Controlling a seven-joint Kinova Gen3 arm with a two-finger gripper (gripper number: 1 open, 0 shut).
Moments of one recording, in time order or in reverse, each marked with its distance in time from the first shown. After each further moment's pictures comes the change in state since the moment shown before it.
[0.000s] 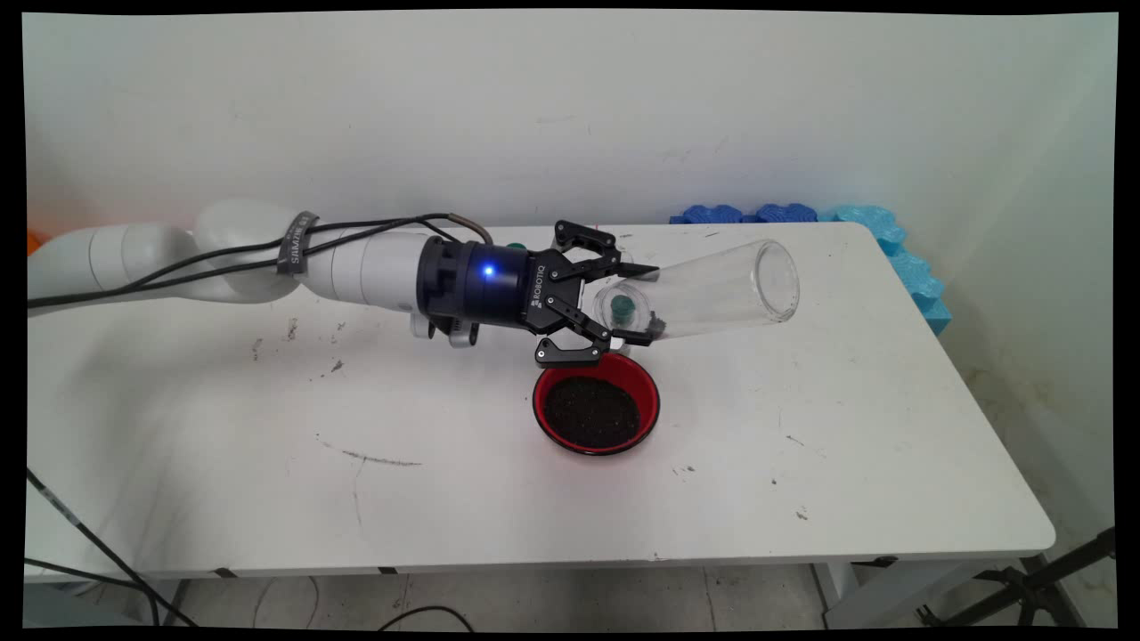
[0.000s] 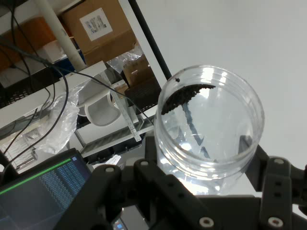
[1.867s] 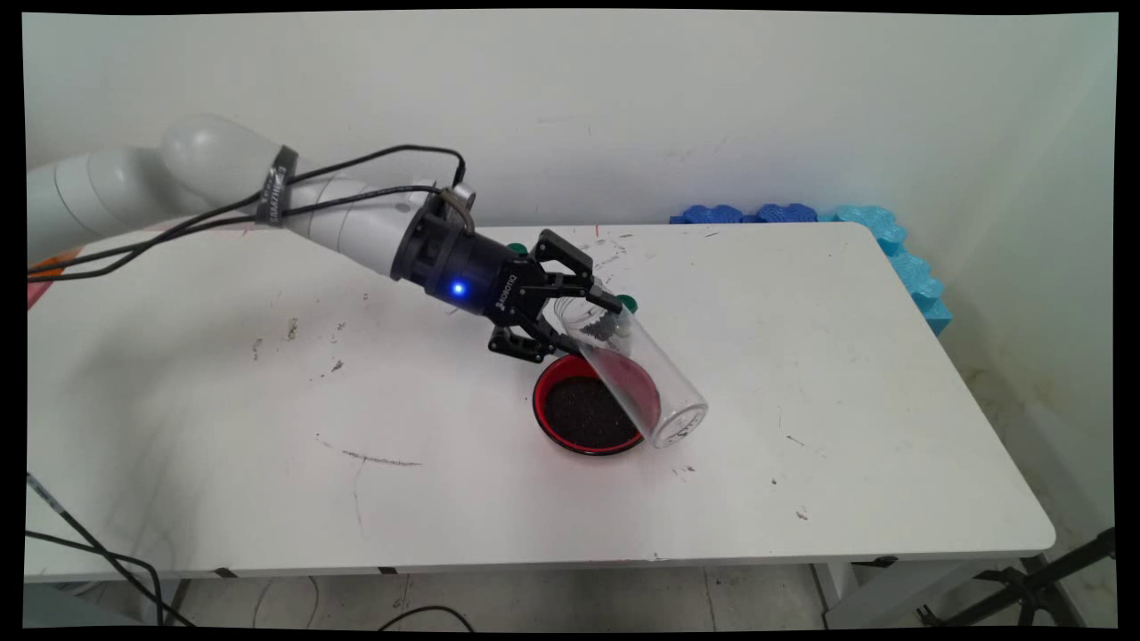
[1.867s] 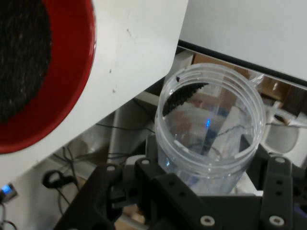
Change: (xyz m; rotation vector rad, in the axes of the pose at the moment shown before) arm -0.023 0.043 -0.022 0.319 0.178 0.837
